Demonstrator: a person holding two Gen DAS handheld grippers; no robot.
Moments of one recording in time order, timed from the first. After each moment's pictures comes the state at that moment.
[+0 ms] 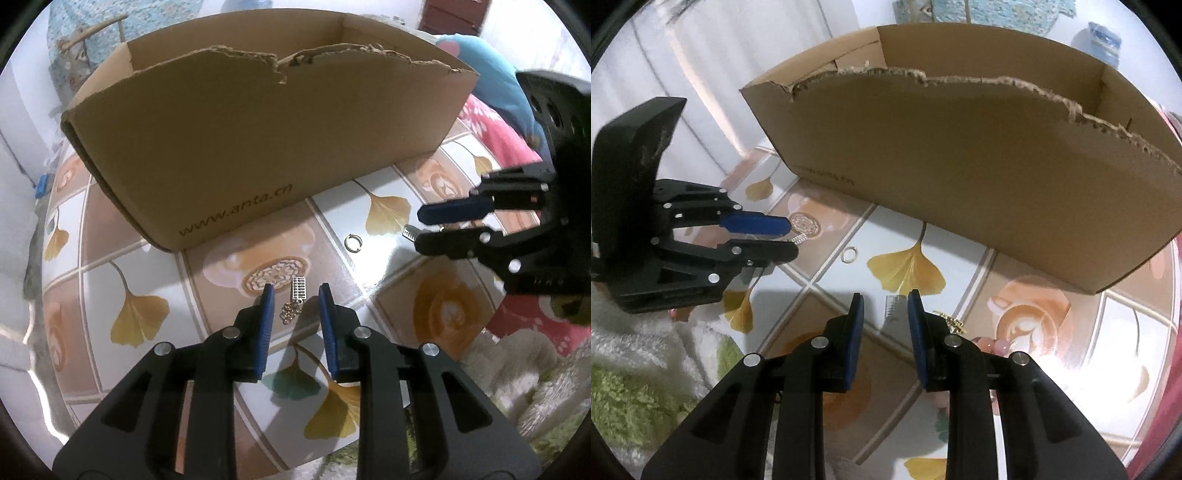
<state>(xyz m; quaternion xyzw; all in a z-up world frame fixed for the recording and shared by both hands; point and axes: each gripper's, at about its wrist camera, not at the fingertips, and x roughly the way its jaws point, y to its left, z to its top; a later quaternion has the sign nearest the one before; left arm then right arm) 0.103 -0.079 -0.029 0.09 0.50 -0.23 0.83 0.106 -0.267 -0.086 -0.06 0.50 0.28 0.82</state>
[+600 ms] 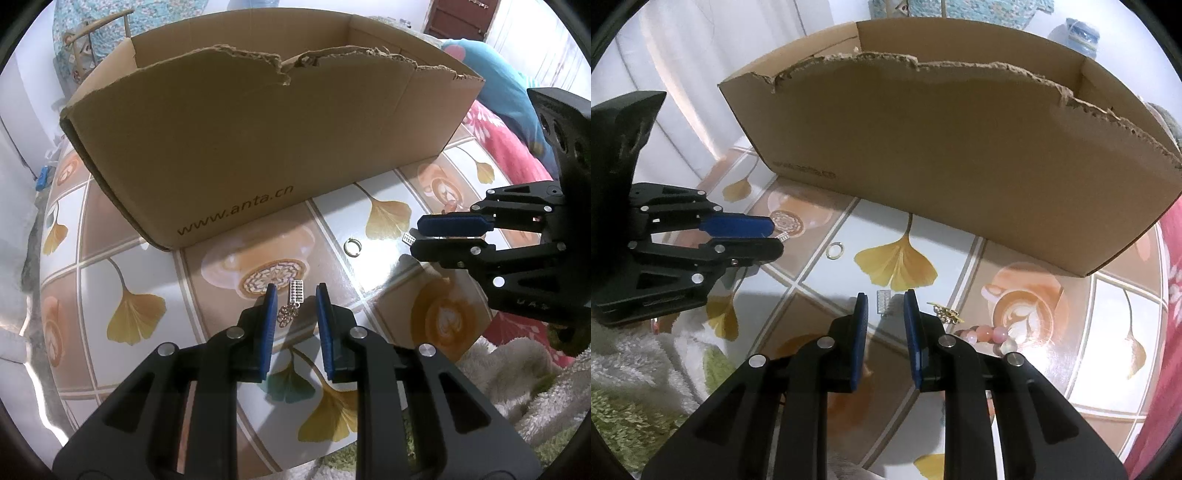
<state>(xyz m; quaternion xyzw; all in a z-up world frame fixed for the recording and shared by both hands) 0.105 -0.079 -0.031 0.08 0.51 -0.22 0.83 0.103 -0.263 -0.090 -0.06 0.51 0.23 0.83</state>
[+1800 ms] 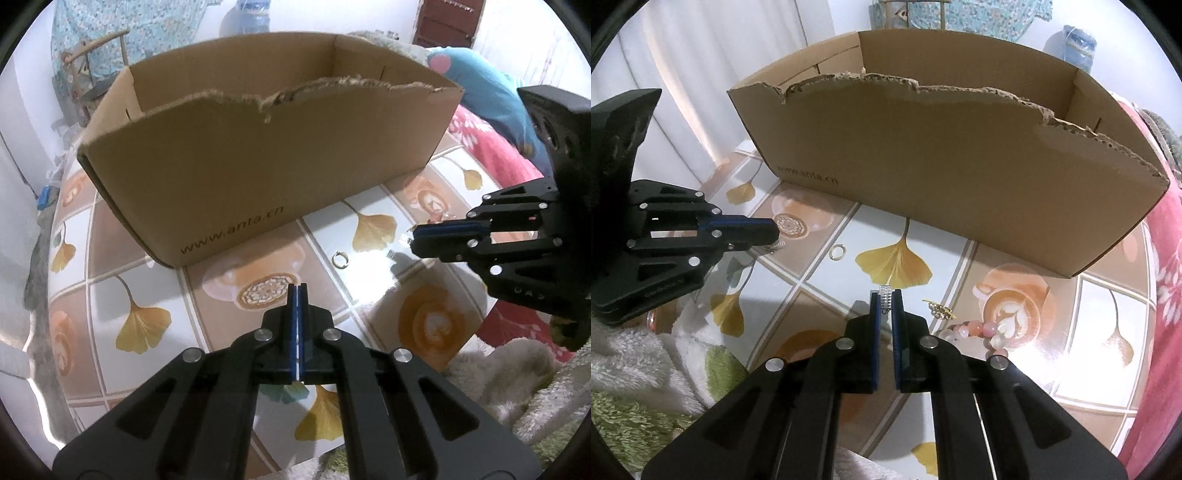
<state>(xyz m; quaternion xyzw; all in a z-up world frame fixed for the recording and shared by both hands) 0.099 -0.081 -0.017 0.09 0.47 -0.24 0.85 0.093 -0.264 -0.079 -0.07 0.49 0.23 0.84</state>
